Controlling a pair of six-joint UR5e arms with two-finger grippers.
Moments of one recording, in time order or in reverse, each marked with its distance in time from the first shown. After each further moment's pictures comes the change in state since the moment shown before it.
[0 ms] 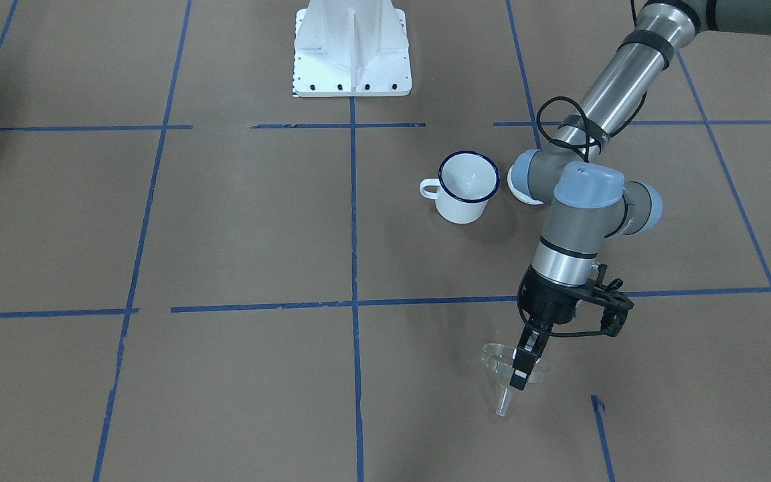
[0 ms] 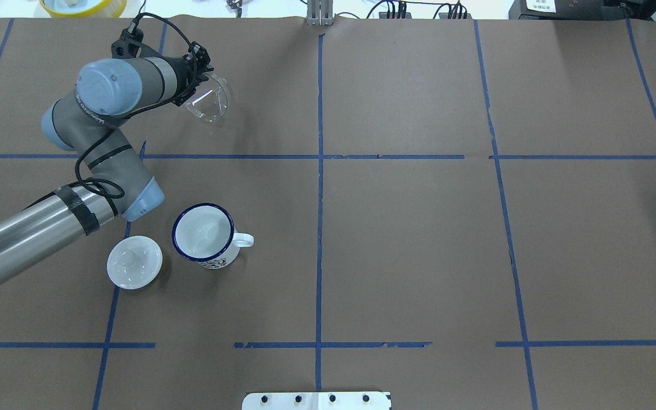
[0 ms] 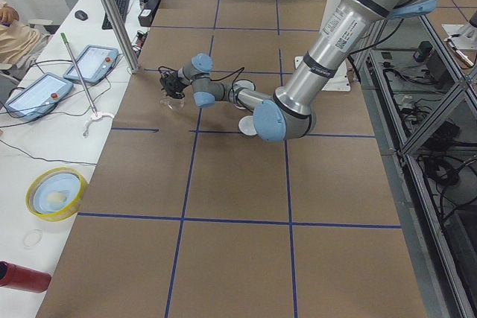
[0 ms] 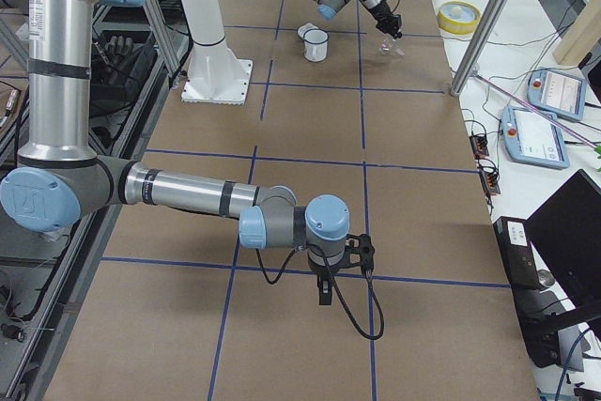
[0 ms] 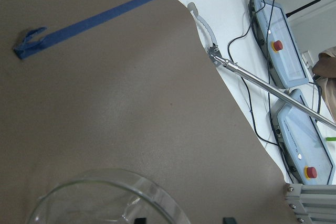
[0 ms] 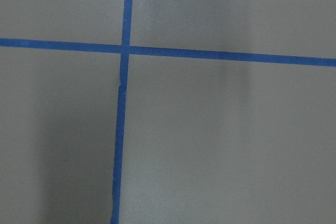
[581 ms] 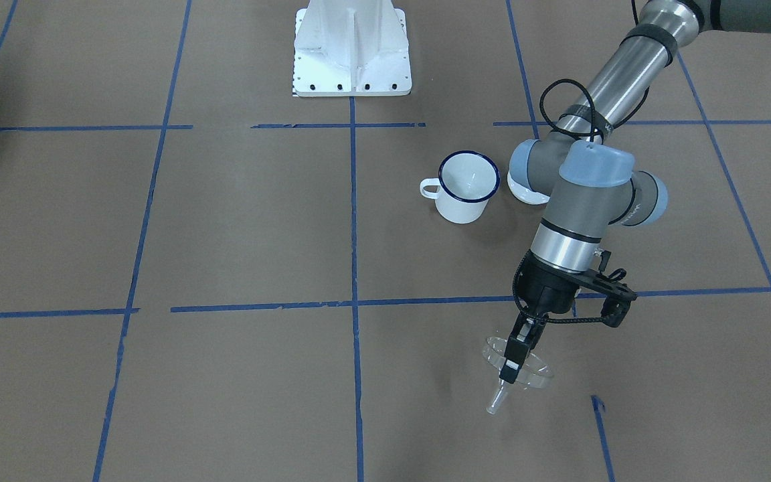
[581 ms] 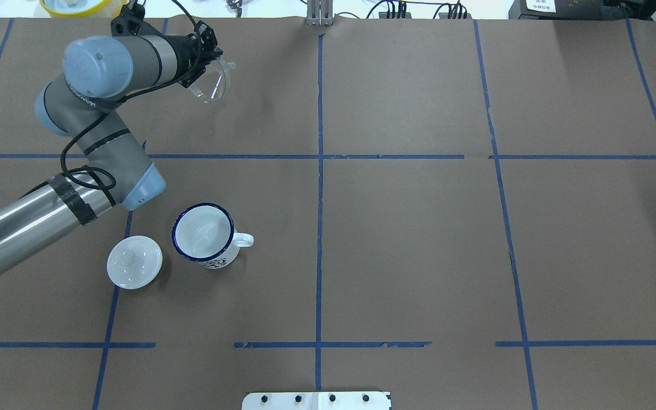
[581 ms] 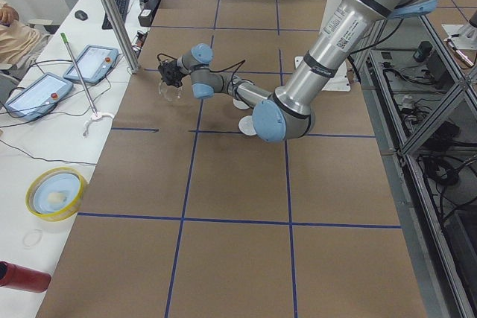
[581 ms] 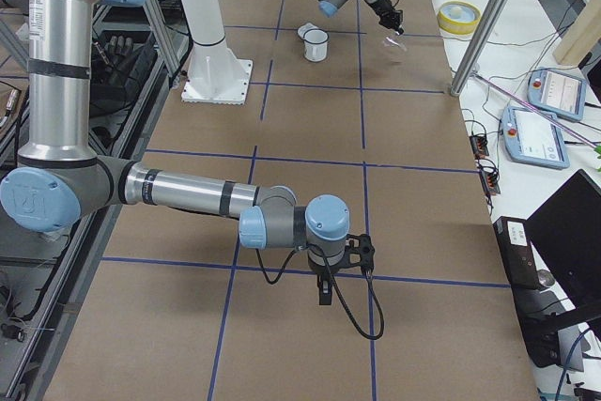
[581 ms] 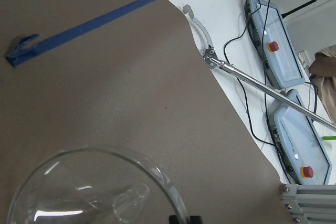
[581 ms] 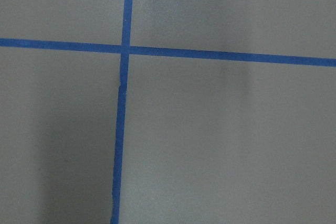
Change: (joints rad) left arm -0.030 -0.002 -0.149 0.037 -0.071 0.024; right arm 0.000 0.000 0.000 0.000 0.000 0.000
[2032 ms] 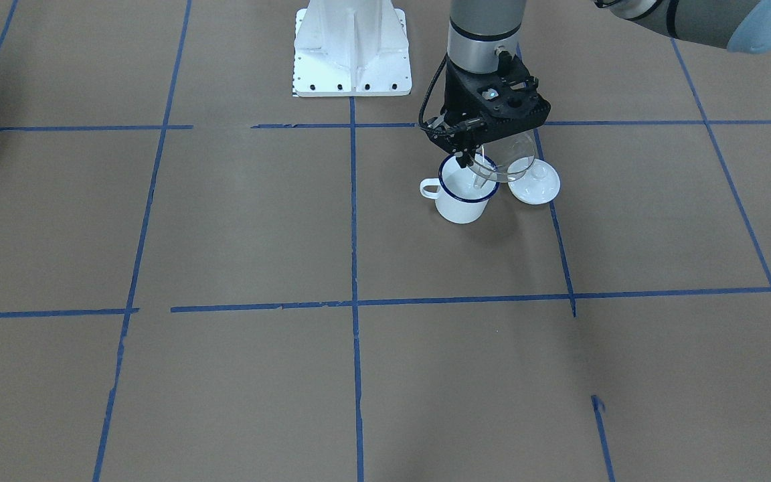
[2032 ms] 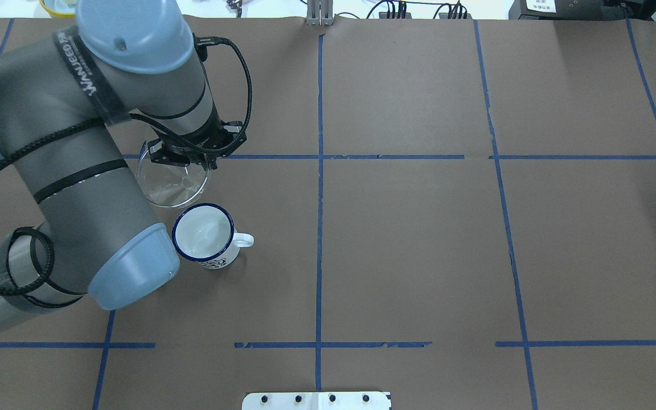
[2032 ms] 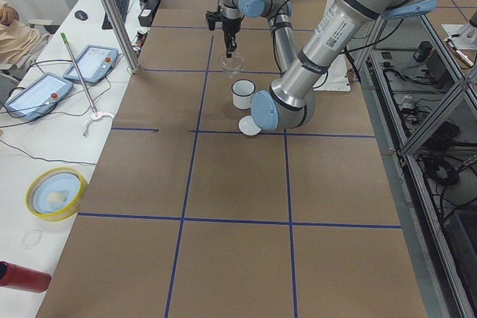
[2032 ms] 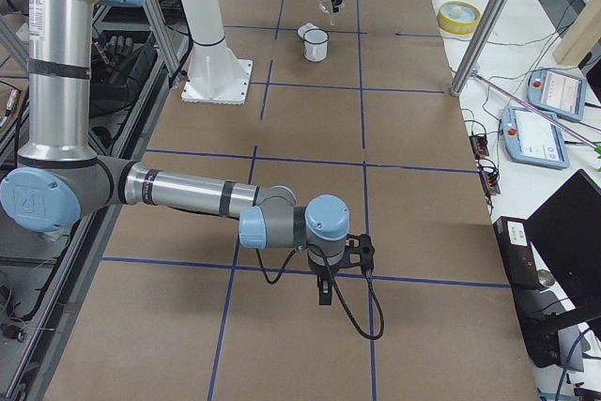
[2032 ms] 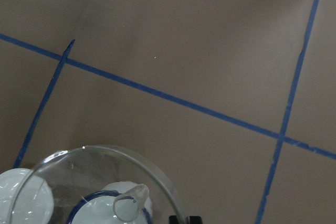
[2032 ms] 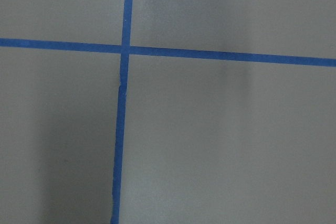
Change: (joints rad) left arm 0.156 -0.091 -0.686 1.492 -0.275 0.683; right arm 0.000 0.000 0.001 0.000 0.000 0.000
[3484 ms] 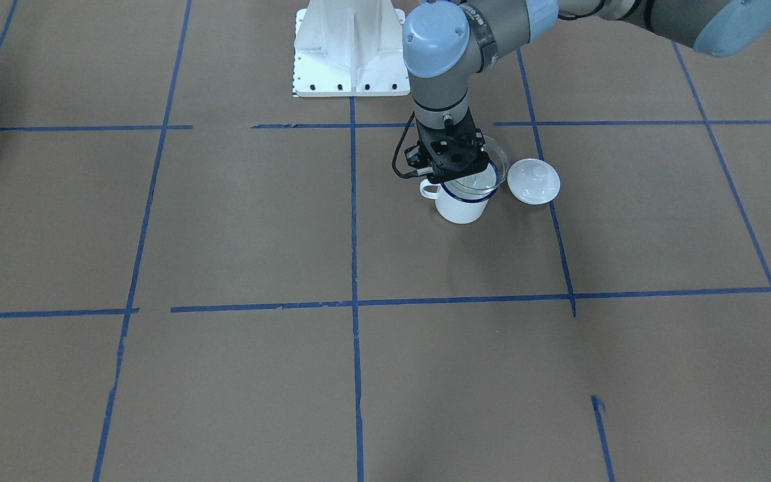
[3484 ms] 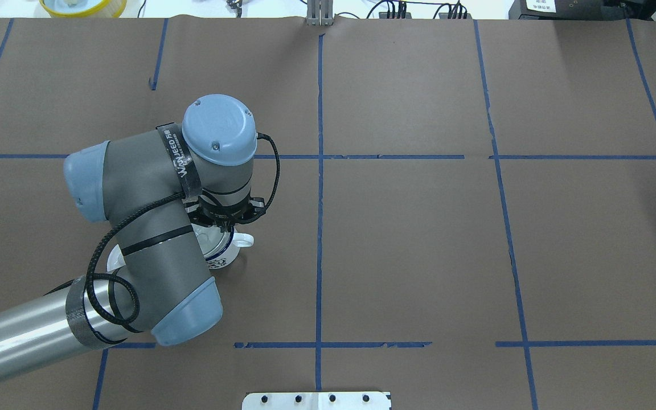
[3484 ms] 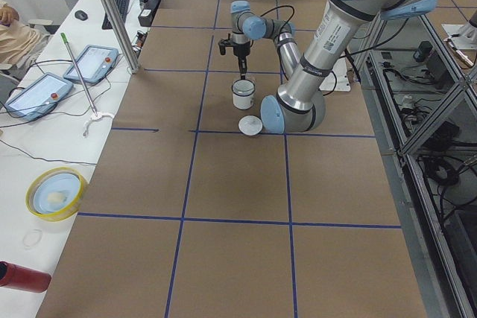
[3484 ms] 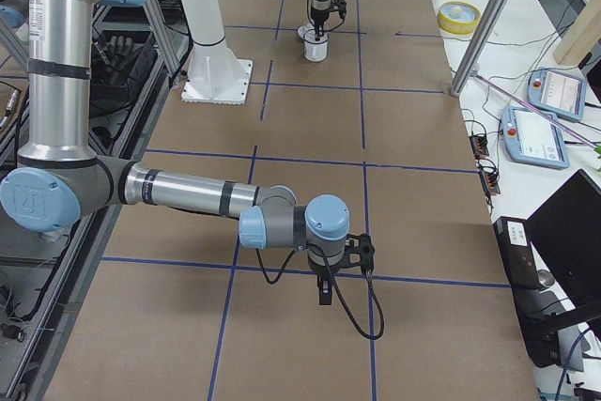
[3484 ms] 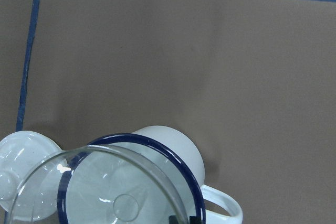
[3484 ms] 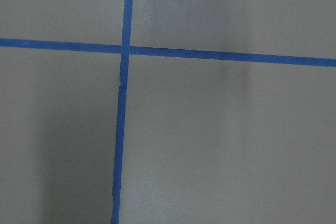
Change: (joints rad) left arm 0.133 0.049 0.149 -0.101 0.004 0.046; right arm 0.000 0.000 -0.001 0.000 0.000 0.000
